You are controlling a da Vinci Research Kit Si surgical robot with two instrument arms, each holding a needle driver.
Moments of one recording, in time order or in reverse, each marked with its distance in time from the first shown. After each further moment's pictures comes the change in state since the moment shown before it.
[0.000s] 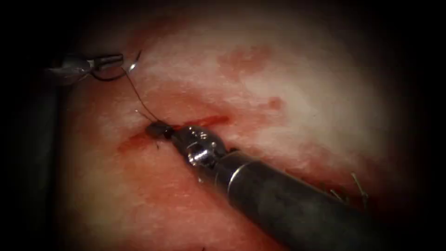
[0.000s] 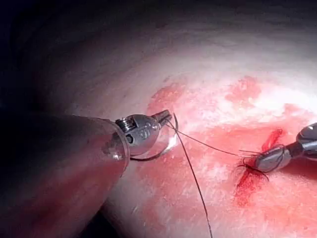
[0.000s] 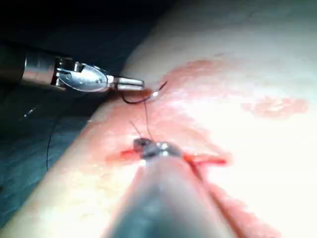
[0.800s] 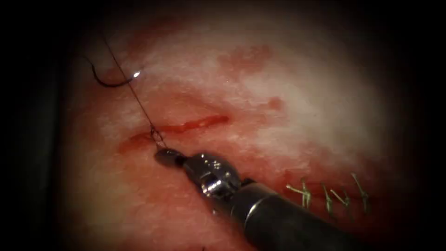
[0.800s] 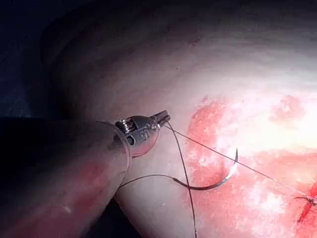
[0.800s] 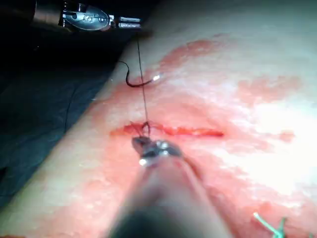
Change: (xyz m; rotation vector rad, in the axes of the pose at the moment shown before) right arm -0.003 -0.002 -0.004 0.020 -0.009 -0.010; left arm -0.006 -0.008 -0.001 0.086 -0.067 -0.037
